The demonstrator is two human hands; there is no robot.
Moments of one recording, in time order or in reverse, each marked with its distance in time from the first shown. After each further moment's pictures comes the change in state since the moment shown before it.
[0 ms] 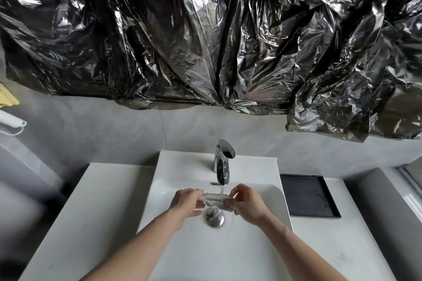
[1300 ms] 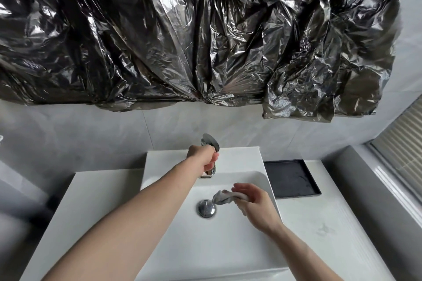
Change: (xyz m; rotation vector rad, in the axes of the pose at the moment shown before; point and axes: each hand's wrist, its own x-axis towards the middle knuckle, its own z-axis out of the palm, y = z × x) left_hand -0.020 0.115 0.075 0.046 0.008 0.059; right_hand -0.093 0.002 -0.021 0.374 0.215 0.007
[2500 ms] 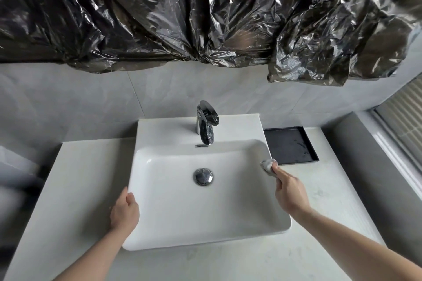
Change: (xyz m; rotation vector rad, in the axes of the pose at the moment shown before) left_hand 0.002 -0.244 -0.178 0.553 0.409 0.037; right_hand 0.019 0.127 -0.065 -0.751 0.294 -0.209
